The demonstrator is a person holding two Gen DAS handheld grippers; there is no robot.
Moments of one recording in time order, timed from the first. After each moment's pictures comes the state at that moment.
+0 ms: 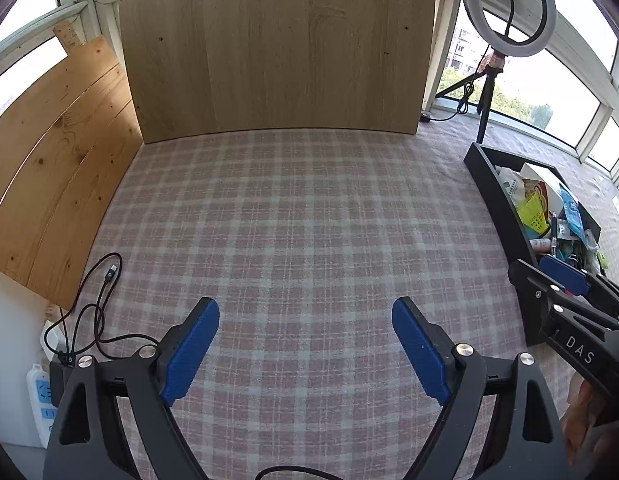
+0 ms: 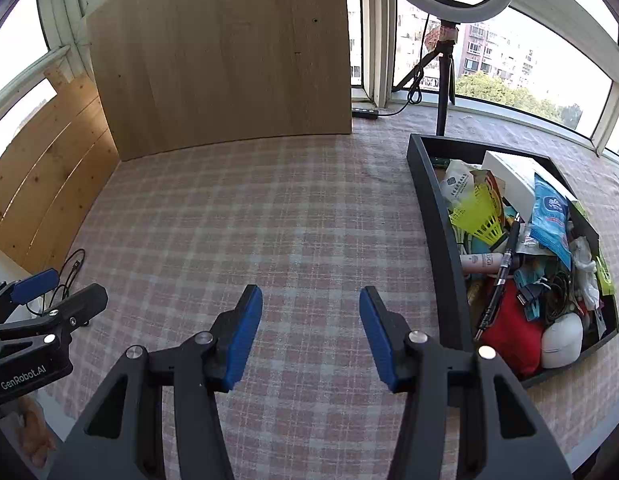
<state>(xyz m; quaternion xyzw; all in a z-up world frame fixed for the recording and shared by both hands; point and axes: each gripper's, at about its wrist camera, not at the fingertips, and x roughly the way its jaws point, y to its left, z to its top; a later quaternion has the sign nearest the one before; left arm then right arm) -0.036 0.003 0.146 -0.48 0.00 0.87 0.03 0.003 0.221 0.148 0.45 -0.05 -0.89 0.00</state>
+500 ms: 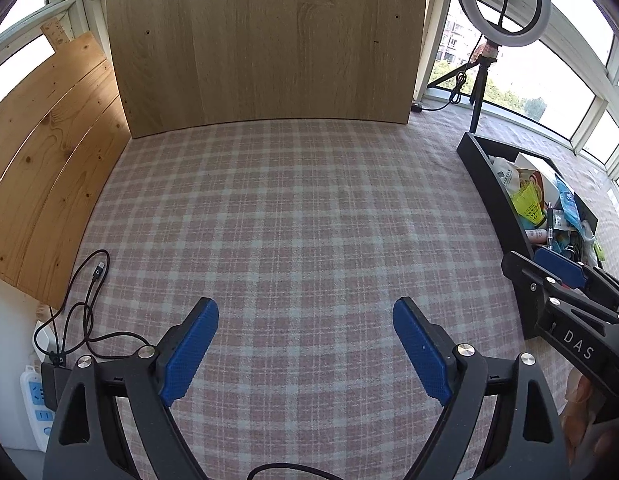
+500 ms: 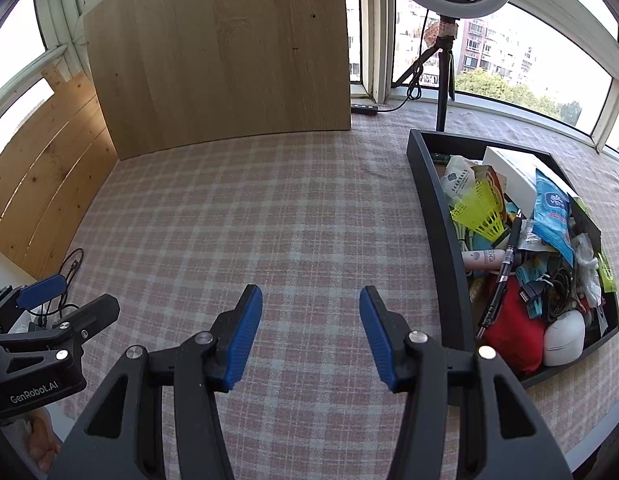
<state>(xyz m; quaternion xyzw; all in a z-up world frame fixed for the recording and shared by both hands) -0.039 0.004 0.138 -0.50 0.01 0.87 0.05 0.001 0.219 0.145 0.46 -0.05 -0.89 0.00</state>
